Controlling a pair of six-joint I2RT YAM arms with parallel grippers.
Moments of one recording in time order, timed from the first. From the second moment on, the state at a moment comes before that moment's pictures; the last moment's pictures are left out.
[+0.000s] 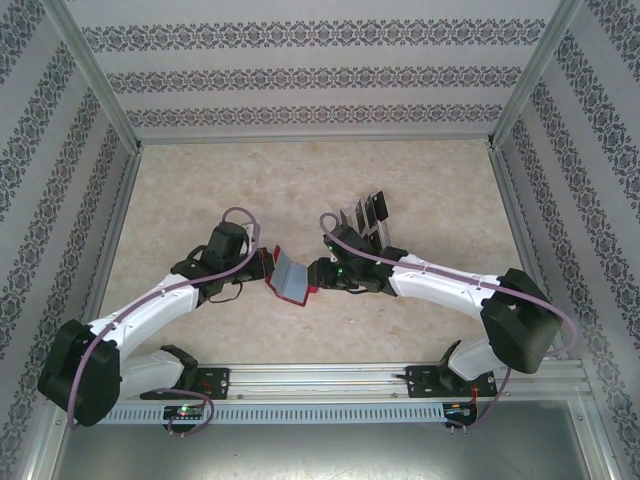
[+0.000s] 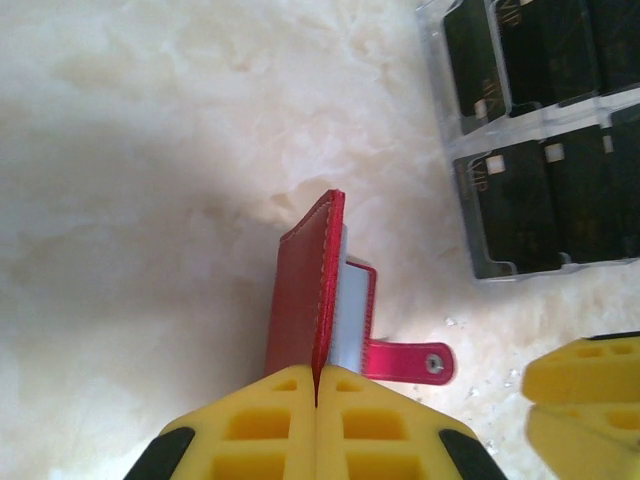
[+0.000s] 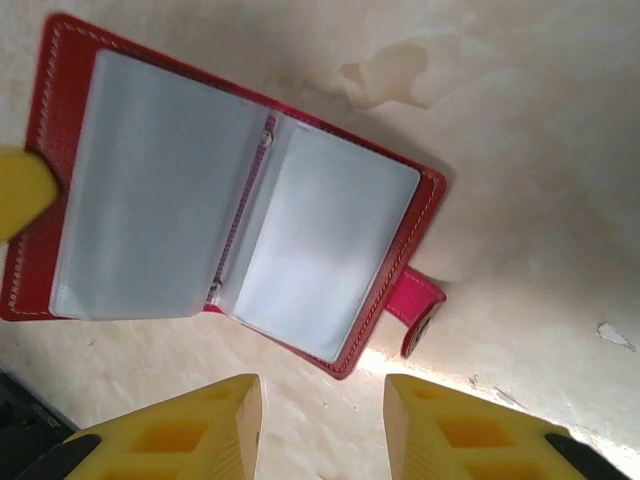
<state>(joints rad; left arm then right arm) -0.47 1.16 0.62 -0.26 0.21 -0.65 0.84 1.47 0.88 -0.32 -0.17 0.84</state>
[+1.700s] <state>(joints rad) -0.61 1.03 0.37 -0.07 -0.03 -0.96 0.88 1.49 0.78 -0.32 -0.07 0.92</state>
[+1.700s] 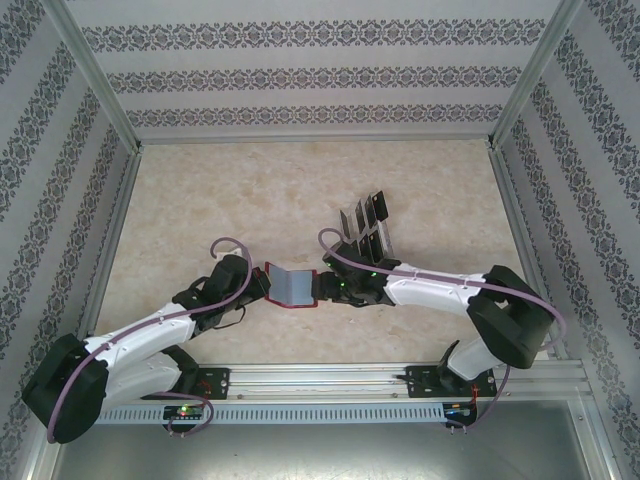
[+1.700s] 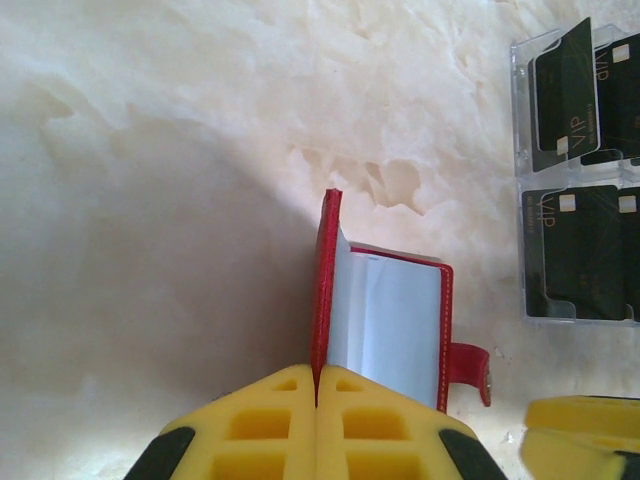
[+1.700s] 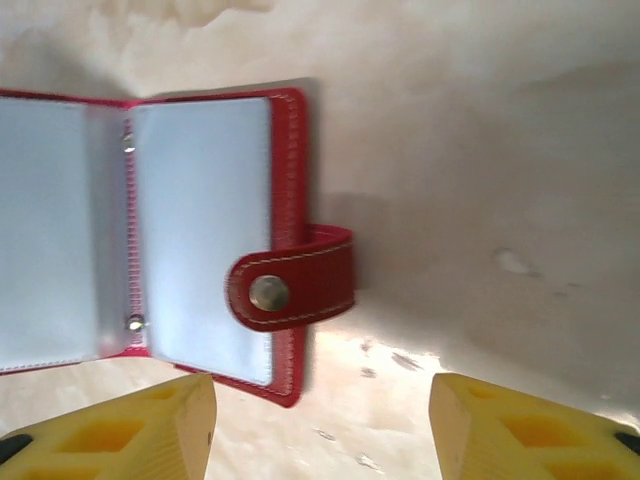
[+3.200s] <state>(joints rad) -0.61 1.05 0.36 0.00 0.01 -0.97 0.93 1.65 0.96 -0.21 -0.16 0.88</state>
